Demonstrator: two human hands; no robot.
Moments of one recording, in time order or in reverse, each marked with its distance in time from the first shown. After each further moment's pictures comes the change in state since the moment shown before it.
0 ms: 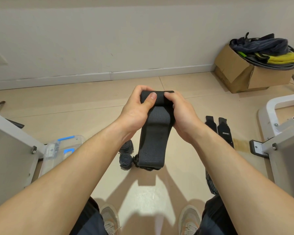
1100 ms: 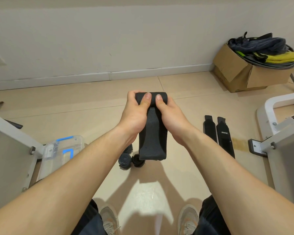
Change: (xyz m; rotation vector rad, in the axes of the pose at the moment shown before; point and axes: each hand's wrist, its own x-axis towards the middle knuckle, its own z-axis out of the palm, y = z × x) left_hand -0.001 -0.010 0.011 -0.033 0.160 -0.028; right_hand 0.005 0.018 0.007 -0.201 -0.008 -0.001
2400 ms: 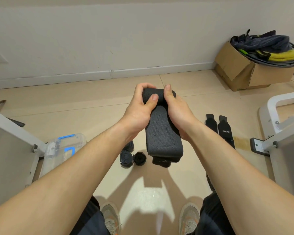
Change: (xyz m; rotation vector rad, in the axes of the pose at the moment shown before) left_hand -0.001 0.002 -0.005 0.033 -0.197 0.069; right_hand 0.001 -0.010 -0.007 0.046 -0.011 -0.005
